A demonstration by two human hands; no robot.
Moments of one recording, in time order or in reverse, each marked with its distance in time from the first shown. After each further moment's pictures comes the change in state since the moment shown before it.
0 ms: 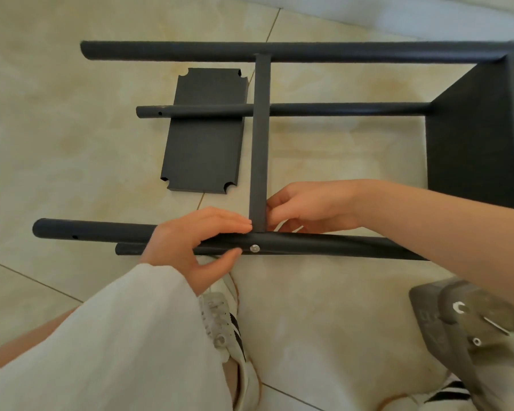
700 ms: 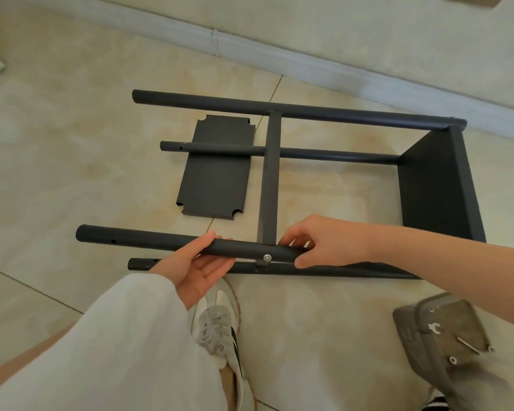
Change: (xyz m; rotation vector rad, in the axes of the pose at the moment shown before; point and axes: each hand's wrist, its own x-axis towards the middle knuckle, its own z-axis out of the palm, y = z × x) left_hand -0.009 -0.013 -0.004 -1.567 0.265 -1.159; right_hand -0.052 -0.003 0.022 -0.645 0.240 -0.088
